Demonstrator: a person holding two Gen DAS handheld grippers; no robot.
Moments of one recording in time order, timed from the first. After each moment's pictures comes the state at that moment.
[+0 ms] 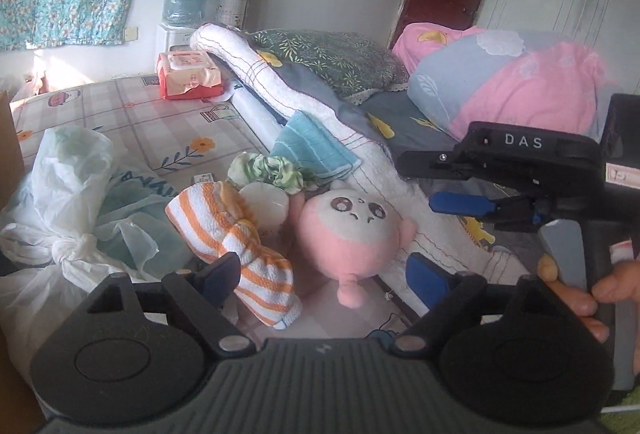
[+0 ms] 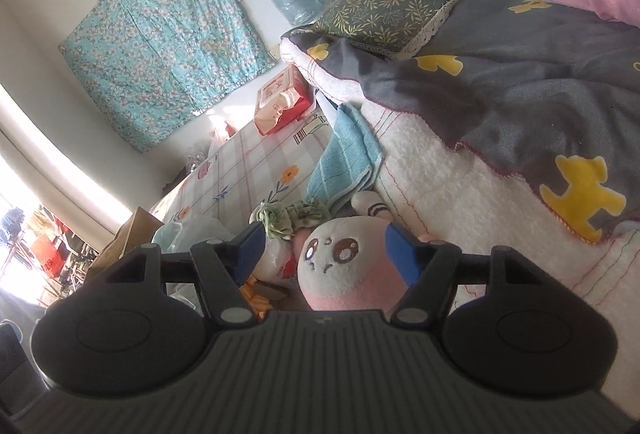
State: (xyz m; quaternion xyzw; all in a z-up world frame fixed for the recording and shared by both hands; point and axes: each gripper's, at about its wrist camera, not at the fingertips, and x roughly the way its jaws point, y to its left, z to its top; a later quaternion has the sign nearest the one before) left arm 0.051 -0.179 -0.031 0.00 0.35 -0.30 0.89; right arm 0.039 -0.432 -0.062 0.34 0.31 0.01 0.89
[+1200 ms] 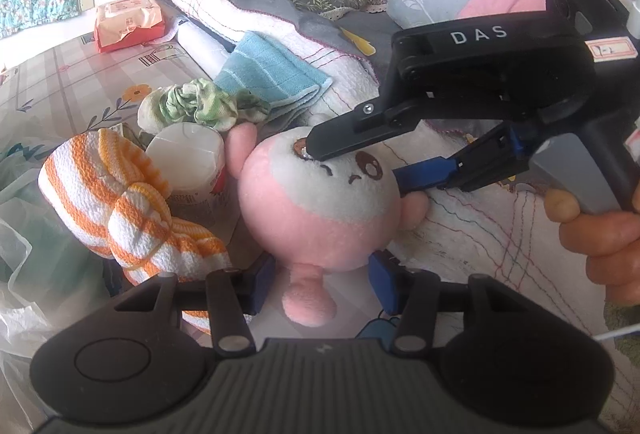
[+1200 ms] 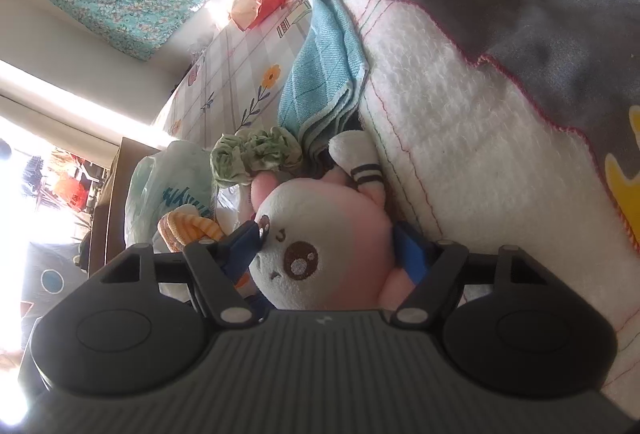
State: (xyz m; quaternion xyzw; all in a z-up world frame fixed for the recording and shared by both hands) left arm 0.084 -0.236 -0.087 0.06 0.42 -0.34 0.84; right arm 0.105 -0.446 -0.109 0.38 0.46 0.09 0.80
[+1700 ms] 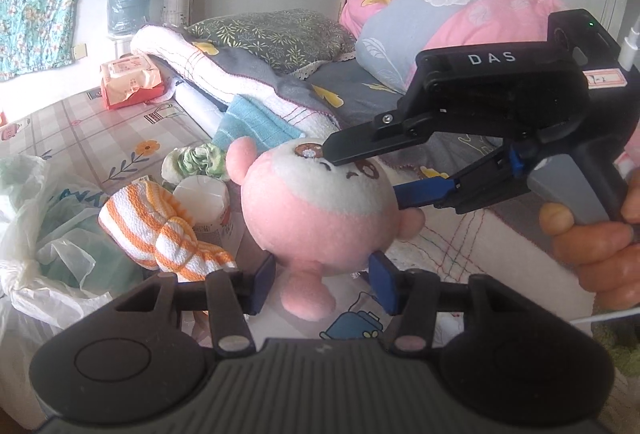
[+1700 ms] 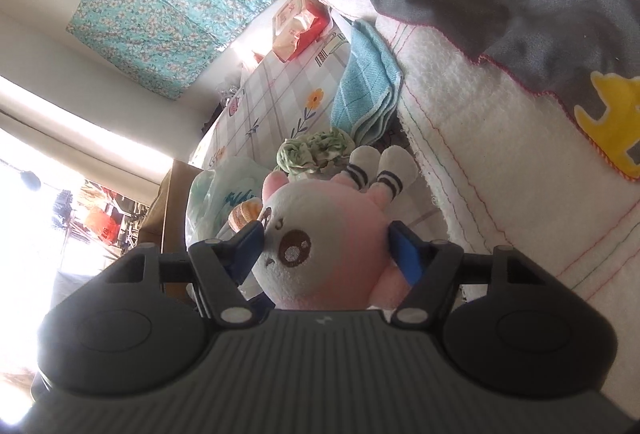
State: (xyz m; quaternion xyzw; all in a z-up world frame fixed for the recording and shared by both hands) left arm 0.041 -0.204 -0.035 0.07 0.35 -0.36 0.86; right arm 0.043 -0.436 -0.059 0.42 0.39 0.10 0.81
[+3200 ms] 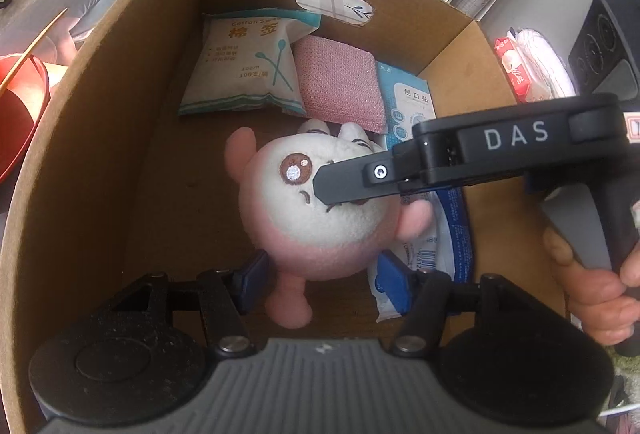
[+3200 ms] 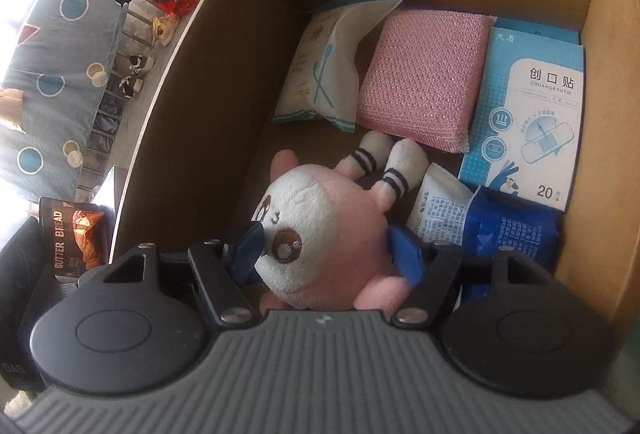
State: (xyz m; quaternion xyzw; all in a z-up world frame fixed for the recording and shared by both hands) left arm 0.140 0.203 -0.042 -0.18 0.53 -0.05 0.83; right arm 0.275 0.058 -0.029 0.08 0.61 0.36 0.70
